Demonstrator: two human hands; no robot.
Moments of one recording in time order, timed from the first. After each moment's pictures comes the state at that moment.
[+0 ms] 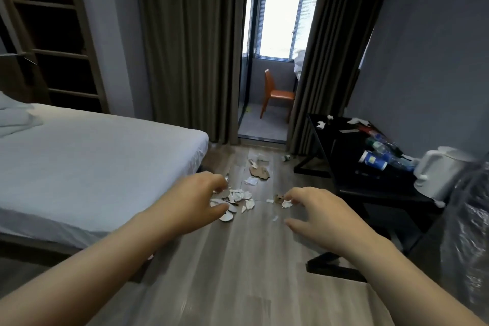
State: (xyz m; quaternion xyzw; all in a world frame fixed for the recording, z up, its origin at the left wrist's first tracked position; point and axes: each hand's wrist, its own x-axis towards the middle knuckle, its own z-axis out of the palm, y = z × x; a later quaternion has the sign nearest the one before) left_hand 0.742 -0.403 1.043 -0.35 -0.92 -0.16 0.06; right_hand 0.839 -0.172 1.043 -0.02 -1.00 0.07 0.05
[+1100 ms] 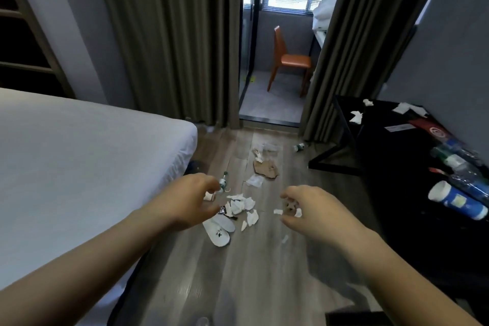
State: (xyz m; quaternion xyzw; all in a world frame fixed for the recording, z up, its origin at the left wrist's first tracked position) left_hand 0.229 -0.191 0.951 -0.34 -0.93 -0.12 -0.04; right_hand 0.323 0.045 0.951 -0.02 -0.99 0.12 -0.03
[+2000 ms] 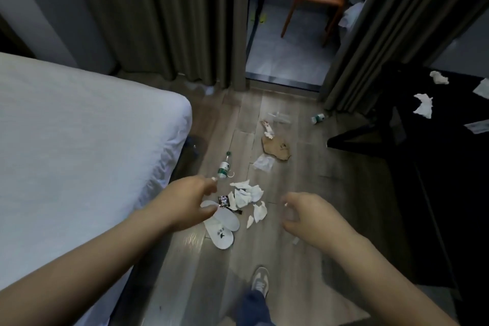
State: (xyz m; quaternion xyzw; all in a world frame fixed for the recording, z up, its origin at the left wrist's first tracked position) left_hand -0.123 -0.125 0.810 -0.32 -0.92 -0.15 -0.16; right_hand -0.022 0.117 0.826 -0.06 -0.97 0.16 -0.19
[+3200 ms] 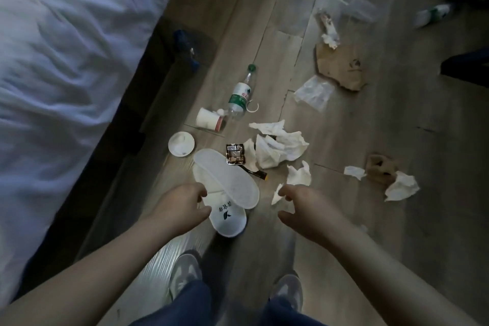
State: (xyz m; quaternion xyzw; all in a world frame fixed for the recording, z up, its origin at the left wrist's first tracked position) left_hand -0.249 -0.091 0.229 -0.07 -0.92 -0.12 -0.36; right_hand -0.206 0.155 0.252 -0.03 -0.92 0.18 -0.35
